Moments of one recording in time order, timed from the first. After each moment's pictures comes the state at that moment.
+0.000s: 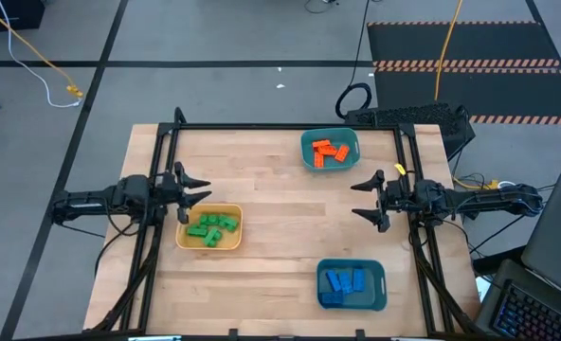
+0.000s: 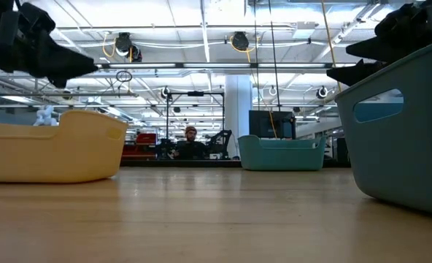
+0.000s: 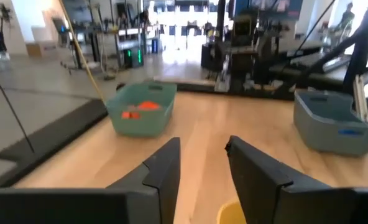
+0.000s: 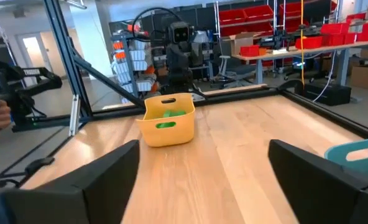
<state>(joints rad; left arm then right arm) 0.03 0.00 0.12 -0.15 -0.16 -0.02 0.01 0.28 0.01 0.28 0.05 0.14</state>
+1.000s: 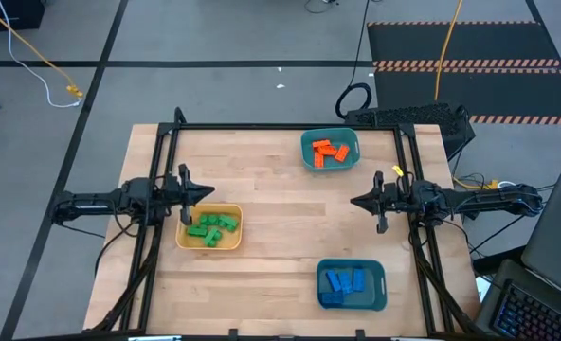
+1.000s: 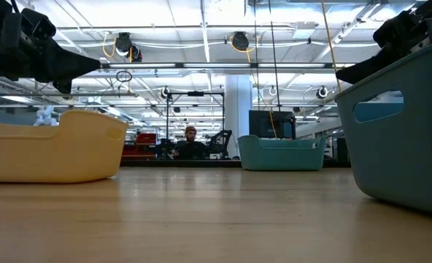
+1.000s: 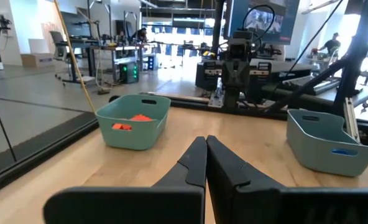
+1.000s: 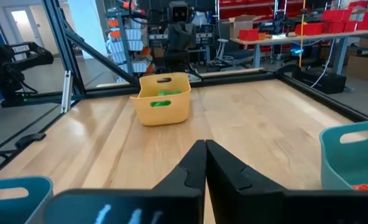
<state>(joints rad) 0.03 0.00 0.01 0.03 -0.14 -0.05 0.01 0.28 0.01 0.20 0.05 0.10</state>
